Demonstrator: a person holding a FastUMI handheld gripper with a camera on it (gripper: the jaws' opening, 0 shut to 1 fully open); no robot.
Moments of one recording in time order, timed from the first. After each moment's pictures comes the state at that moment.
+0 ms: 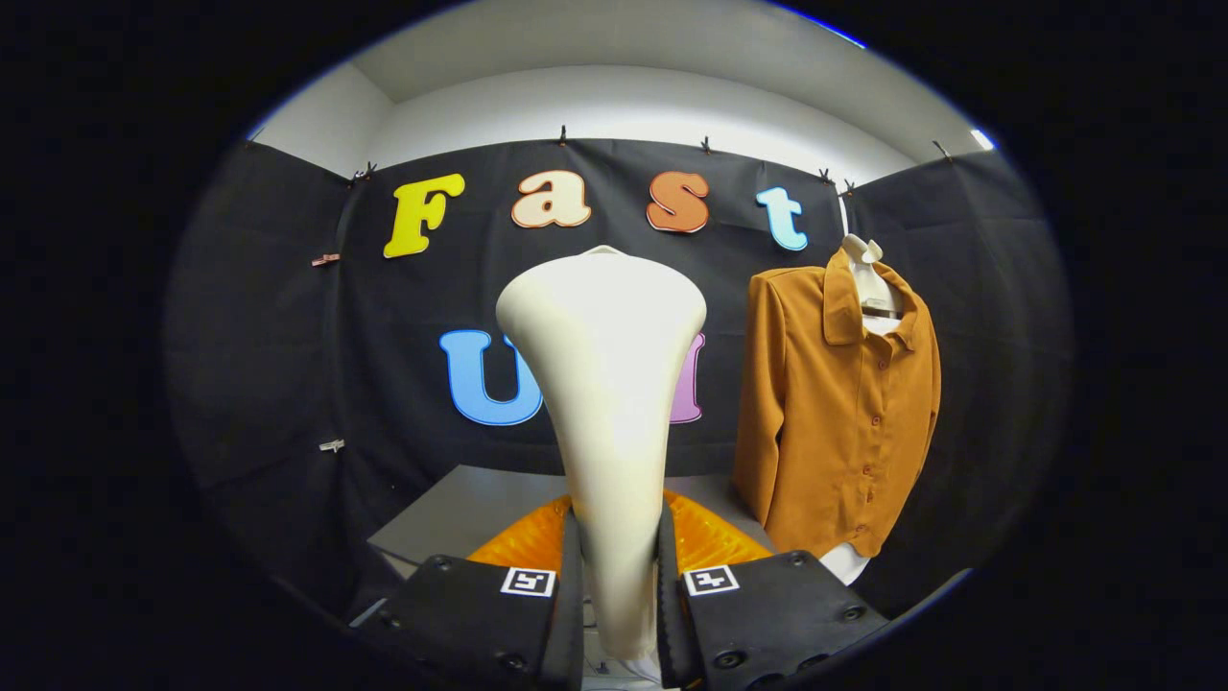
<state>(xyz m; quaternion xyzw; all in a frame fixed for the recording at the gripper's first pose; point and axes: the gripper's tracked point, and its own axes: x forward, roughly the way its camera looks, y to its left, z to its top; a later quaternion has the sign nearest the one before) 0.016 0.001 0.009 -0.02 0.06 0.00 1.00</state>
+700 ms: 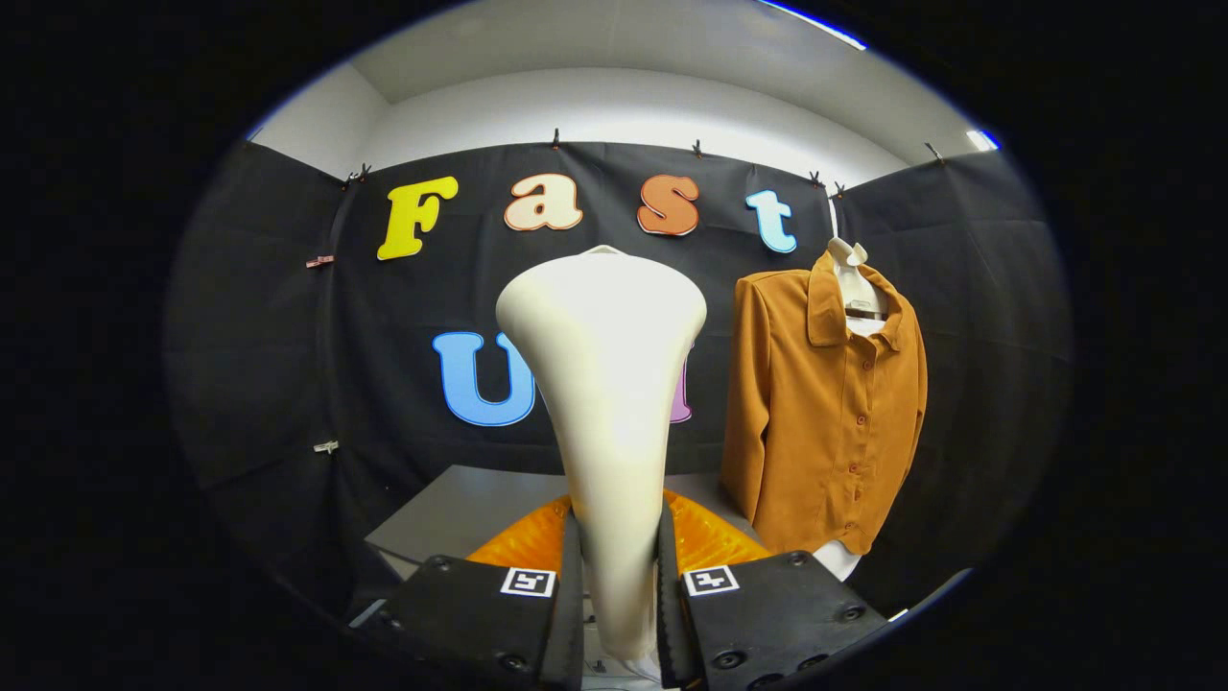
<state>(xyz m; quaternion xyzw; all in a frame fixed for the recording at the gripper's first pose) 0.006 -0.006 0.007 -0.02 0.06 -0.01 1.00</state>
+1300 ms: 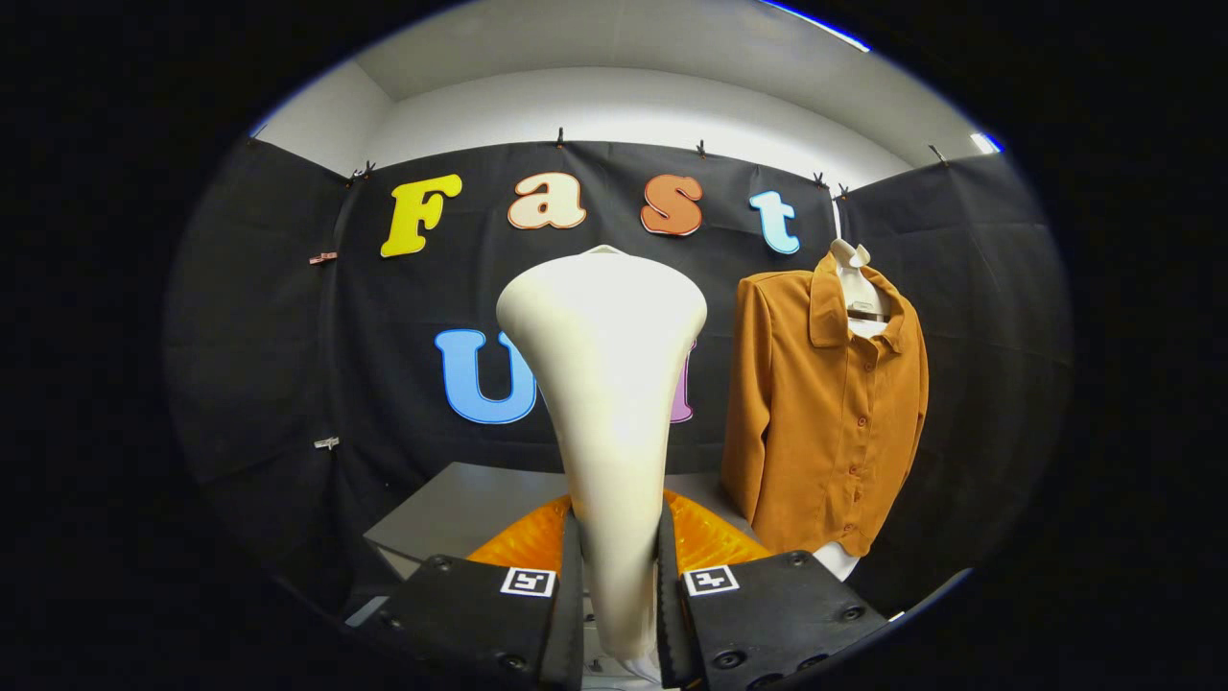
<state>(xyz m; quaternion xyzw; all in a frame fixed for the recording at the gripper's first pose) 0.005 -0.008 0.005 -0.02 0.06 -0.01 1.00</state>
